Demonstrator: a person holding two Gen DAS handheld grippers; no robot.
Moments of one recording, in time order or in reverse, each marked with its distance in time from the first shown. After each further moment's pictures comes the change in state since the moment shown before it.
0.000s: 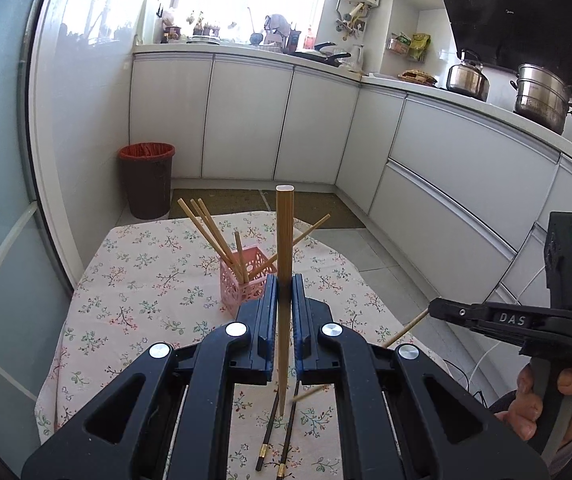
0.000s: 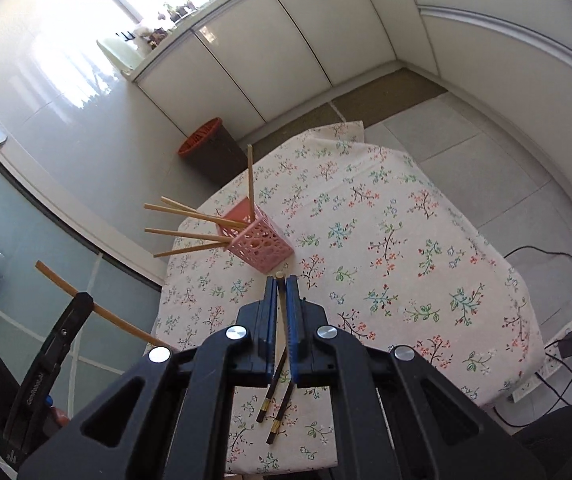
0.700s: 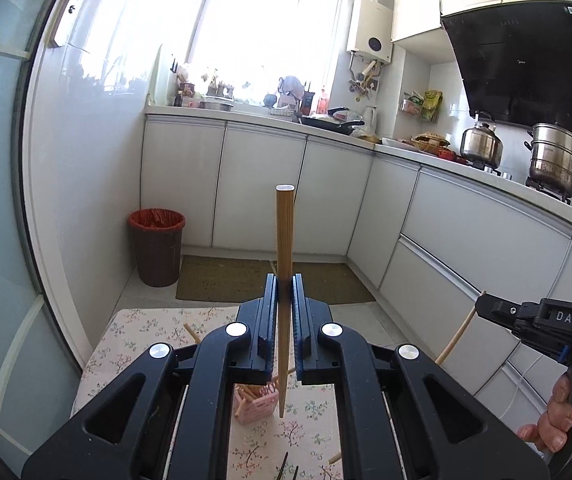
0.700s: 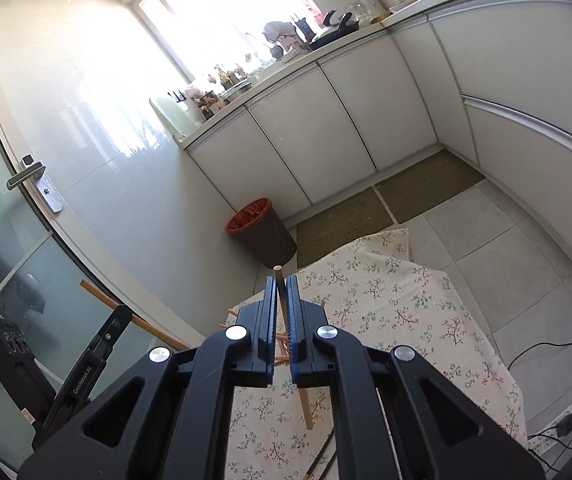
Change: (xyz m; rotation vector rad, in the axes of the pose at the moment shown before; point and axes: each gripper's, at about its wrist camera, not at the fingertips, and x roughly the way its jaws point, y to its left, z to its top) left arm 0.010 -0.009 0.110 -0.027 -0.206 0.046; right arm -0.057 0.051 0.114 -0.058 -0.229 0.133
